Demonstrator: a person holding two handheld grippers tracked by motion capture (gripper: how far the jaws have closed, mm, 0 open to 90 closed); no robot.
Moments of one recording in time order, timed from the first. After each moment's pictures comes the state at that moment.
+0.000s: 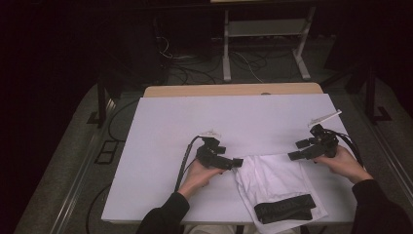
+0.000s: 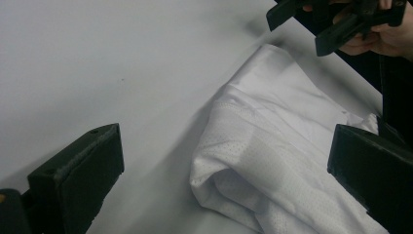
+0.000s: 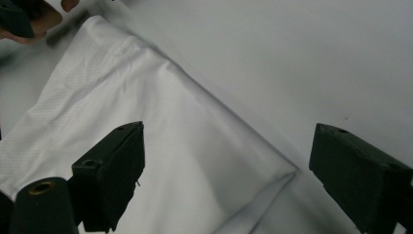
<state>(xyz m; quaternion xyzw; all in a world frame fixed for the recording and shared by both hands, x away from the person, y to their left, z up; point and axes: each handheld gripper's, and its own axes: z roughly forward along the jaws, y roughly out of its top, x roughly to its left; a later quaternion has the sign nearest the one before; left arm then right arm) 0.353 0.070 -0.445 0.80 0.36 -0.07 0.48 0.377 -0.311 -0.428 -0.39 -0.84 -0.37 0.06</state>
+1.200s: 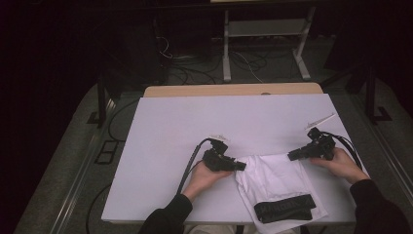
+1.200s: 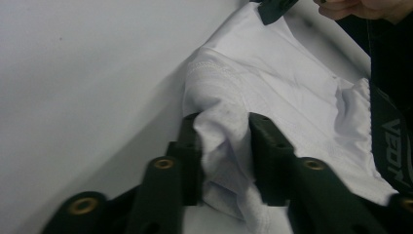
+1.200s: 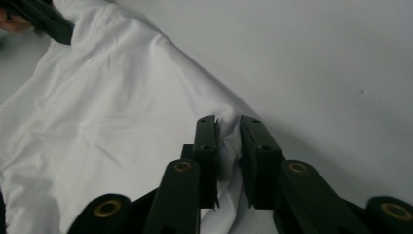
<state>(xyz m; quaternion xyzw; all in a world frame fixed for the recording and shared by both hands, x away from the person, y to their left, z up) 0.351 0.051 -0.454 0.83 0.33 -0.12 0.44 0.382 -0.311 -0.447 -0.38 -0.85 -0.35 0.10</state>
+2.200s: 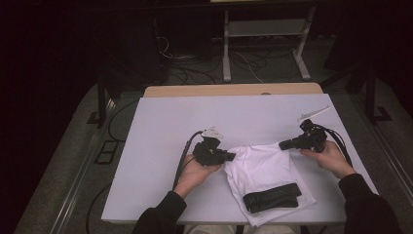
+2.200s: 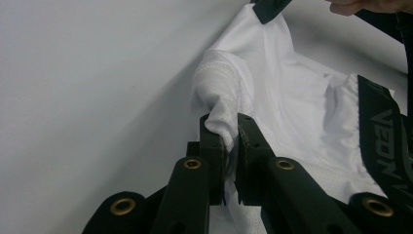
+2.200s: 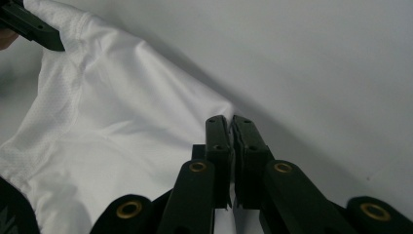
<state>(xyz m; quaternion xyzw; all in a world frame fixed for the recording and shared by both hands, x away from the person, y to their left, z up) 0.344 0.077 -0.411 0.85 0.30 0.00 0.43 0.394 -0.283 -0.425 -0.38 -0.84 -0.39 0.06</state>
